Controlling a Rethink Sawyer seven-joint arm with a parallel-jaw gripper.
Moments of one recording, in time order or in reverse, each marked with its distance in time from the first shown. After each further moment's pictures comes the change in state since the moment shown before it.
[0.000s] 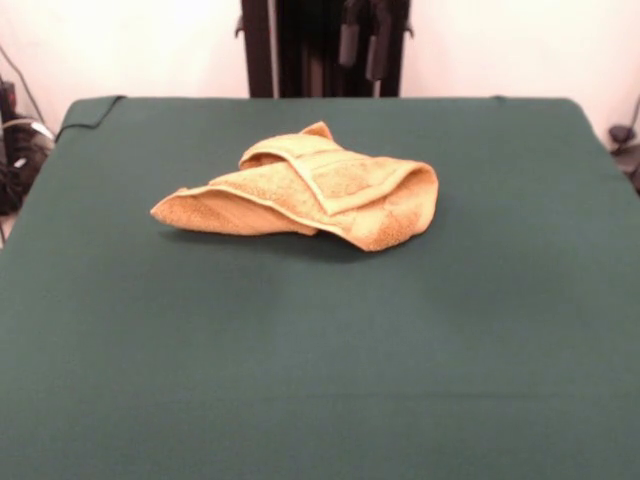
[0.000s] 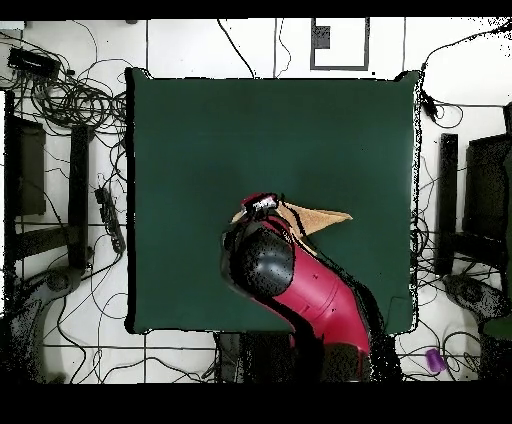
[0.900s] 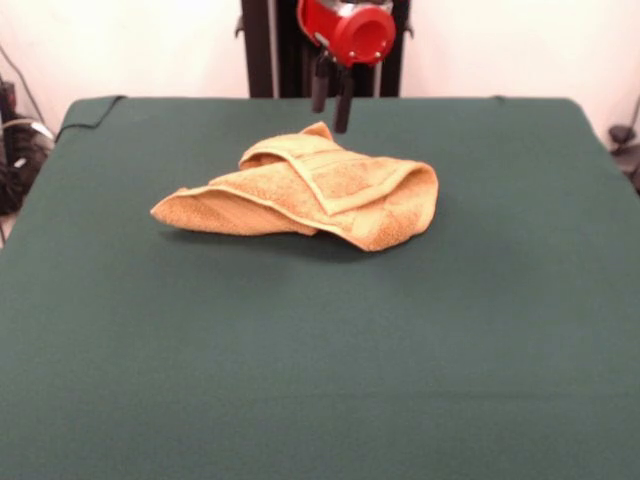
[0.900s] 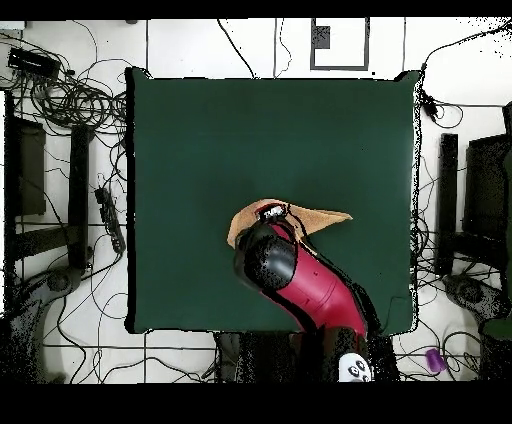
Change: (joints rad) arm -0.026 0.122 0.001 0.023 -0.013 -0.090 0.000
